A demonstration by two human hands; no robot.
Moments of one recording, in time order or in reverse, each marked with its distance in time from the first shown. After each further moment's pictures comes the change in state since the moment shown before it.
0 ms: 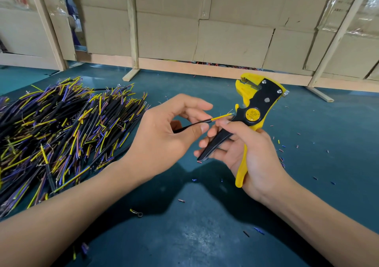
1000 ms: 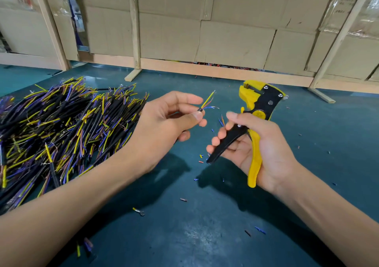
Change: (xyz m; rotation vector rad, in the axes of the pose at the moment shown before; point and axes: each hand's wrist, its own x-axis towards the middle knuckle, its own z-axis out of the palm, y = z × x) left_hand 0.010 0.000 -0.005 -0.409 0.041 -0.297; right_hand 0.004 -0.022 -0.006 0.009 0.020 0.232
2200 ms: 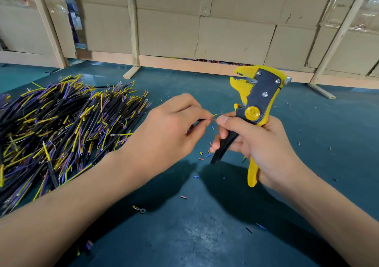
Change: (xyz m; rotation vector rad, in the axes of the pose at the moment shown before) left_hand -0.004 -0.005 -0.002 1.026 -0.059 0.740; right_hand -0.003 0.004 -0.001 -0.353 0.076 -0.319
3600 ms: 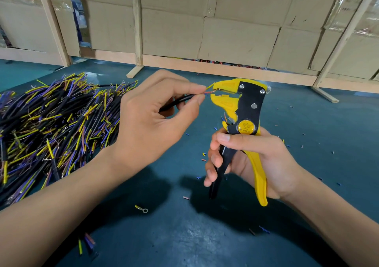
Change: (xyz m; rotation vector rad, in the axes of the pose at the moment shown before) left_hand 0.005 -0.002 -0.016 -0.241 0.322 -0.057; right_hand -0.011 -0.008 0.005 0.187 -0.480 0.251
